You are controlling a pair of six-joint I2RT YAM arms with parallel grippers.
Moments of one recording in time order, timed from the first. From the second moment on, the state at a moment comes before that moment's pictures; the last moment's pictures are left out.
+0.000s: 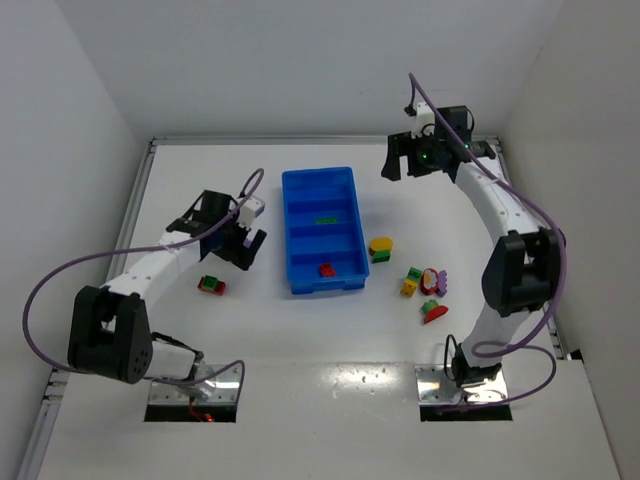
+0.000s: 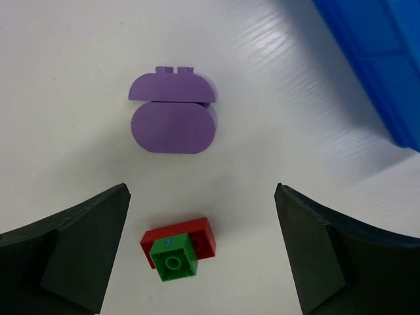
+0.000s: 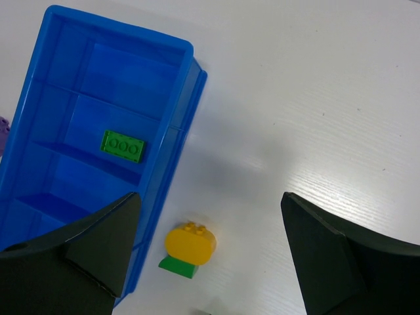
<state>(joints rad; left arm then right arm) -0.23 1.33 0.88 -0.52 0.10 0.29 0.12 1.78 1.58 -0.50 -0.34 -0.06</state>
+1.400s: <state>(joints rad) -0.10 1.68 0.98 -0.40 0.22 0.46 0.12 1.85 1.61 -0.51 -0.34 -0.08</state>
